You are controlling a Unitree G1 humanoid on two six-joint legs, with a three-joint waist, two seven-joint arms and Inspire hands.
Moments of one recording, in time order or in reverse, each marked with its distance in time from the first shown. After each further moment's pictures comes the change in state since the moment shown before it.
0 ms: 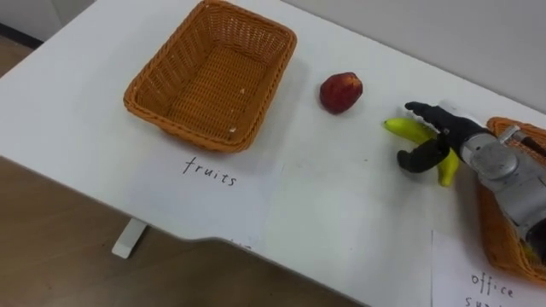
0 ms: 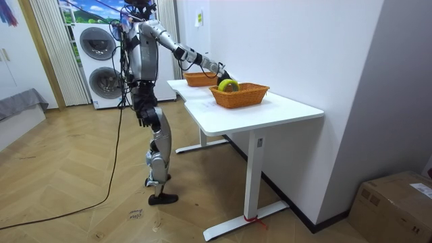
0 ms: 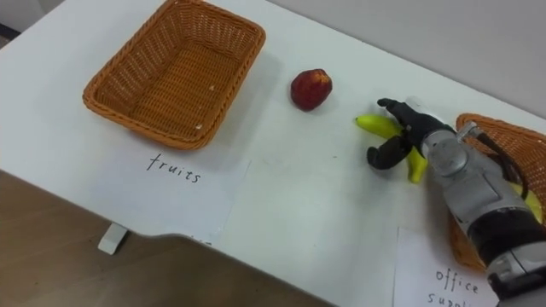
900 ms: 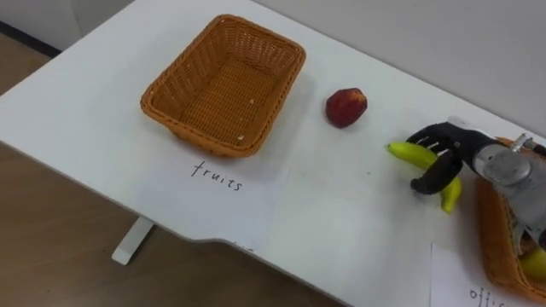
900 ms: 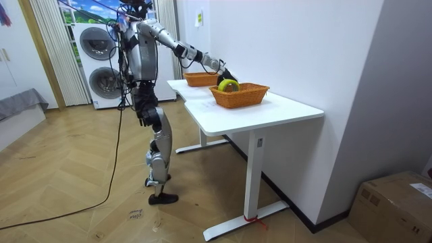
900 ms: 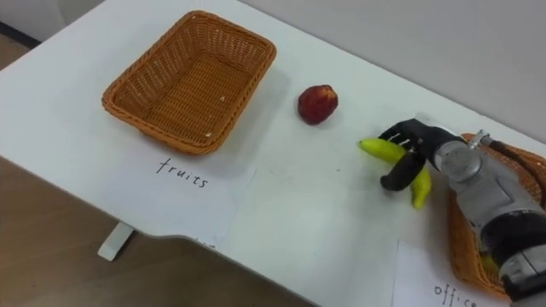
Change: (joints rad) left arm 0.001 0.003 0.001 -0.027 -0.005 0.014 -0.001; right arm 0.011 -0.035 0.004 0.060 0.000 0.003 0.076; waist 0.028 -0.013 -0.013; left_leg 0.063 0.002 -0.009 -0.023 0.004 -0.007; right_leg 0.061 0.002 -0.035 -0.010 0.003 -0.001
